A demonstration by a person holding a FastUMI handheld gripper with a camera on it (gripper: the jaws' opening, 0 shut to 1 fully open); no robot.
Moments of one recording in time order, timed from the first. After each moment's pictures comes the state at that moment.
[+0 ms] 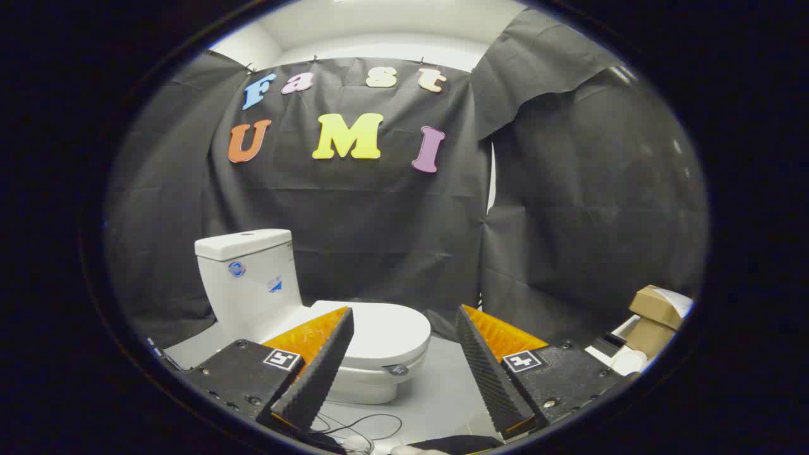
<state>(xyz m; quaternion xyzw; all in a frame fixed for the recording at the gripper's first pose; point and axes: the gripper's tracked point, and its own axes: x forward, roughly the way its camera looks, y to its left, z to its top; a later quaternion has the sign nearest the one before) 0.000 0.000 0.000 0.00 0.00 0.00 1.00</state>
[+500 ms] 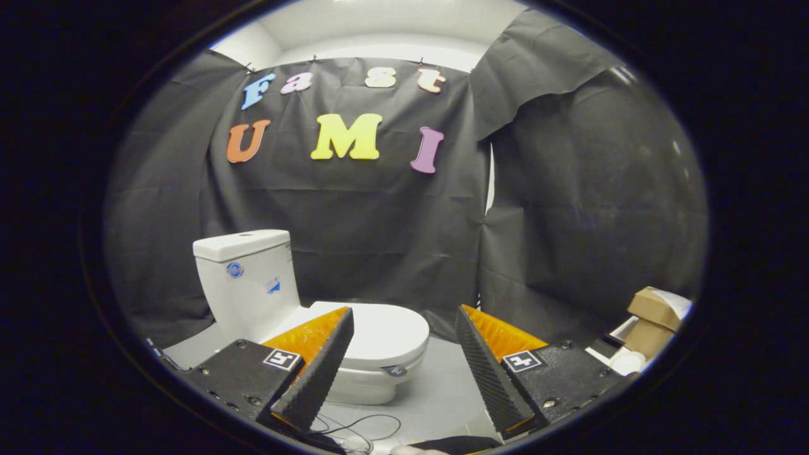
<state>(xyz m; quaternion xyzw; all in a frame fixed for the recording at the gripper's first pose) -0.001 -0.001 0.003 0.00 0.00 0.00 1.00</state>
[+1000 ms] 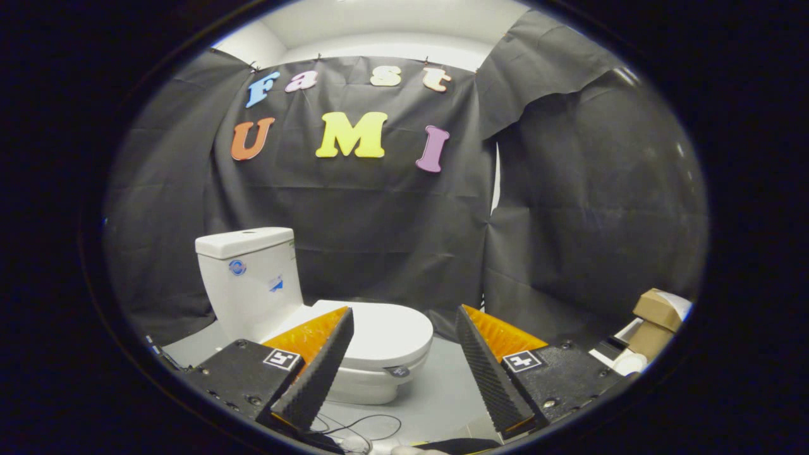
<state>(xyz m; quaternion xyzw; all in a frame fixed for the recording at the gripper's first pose) 0.014 0.004 0.003 -0.01 0.00 0.01 1.00</state>
